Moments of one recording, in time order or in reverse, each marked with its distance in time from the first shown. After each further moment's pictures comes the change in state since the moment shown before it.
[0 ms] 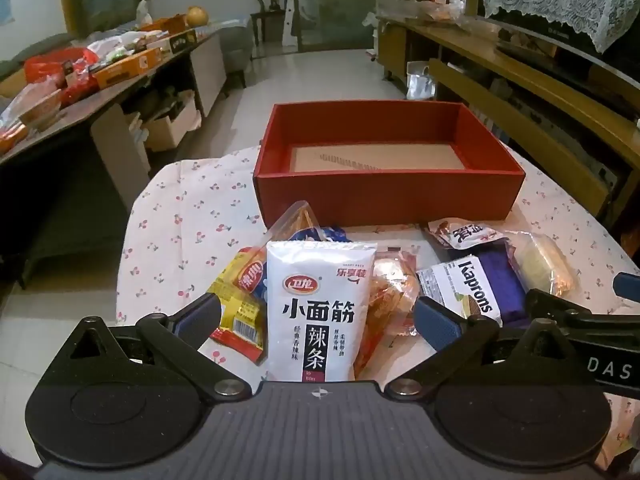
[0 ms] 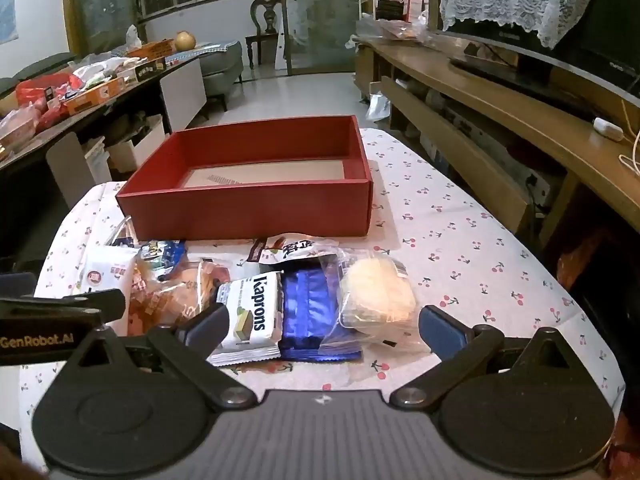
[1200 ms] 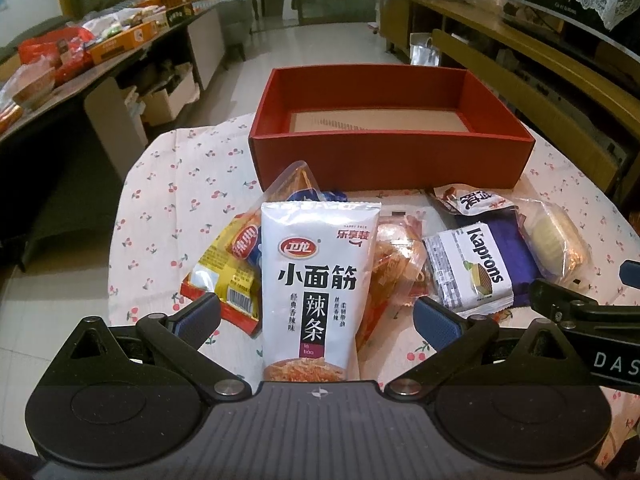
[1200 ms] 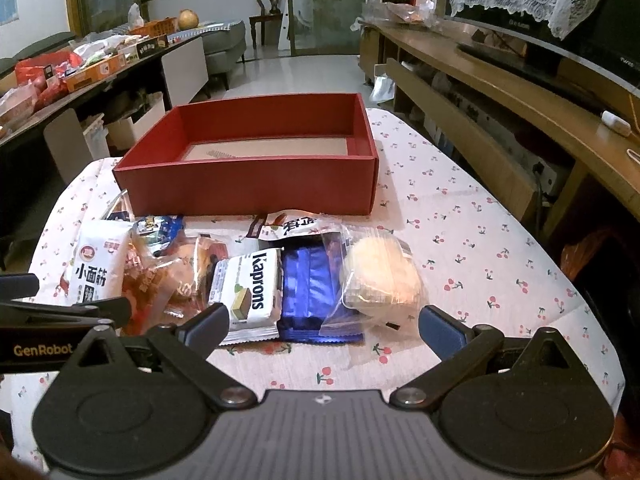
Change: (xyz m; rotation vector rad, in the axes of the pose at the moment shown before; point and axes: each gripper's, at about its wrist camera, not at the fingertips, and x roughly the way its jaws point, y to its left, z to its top) left arm 0.015 -0.002 -0.011 -0.003 0.080 0.006; right arm 0.009 0.003 -0.003 -0.032 0.065 -0.008
